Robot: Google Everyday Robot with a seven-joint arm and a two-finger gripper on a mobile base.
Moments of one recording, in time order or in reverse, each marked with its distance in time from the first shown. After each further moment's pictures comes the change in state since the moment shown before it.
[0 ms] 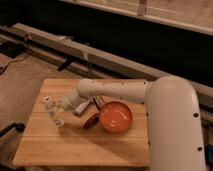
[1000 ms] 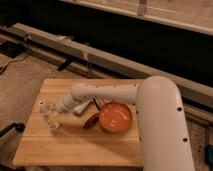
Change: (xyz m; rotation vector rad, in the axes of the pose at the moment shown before) arm -0.006 0.003 0.040 -0.020 -0.029 -0.033
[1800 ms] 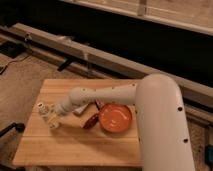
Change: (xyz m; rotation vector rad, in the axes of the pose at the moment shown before) arm 0.002 0.000 0.005 0.071 0.018 -0.026
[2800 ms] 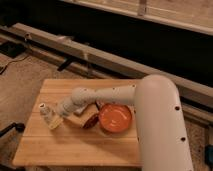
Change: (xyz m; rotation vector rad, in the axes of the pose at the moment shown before) arm 0.012 -0.002 -0.001 -0.015 0.015 0.030
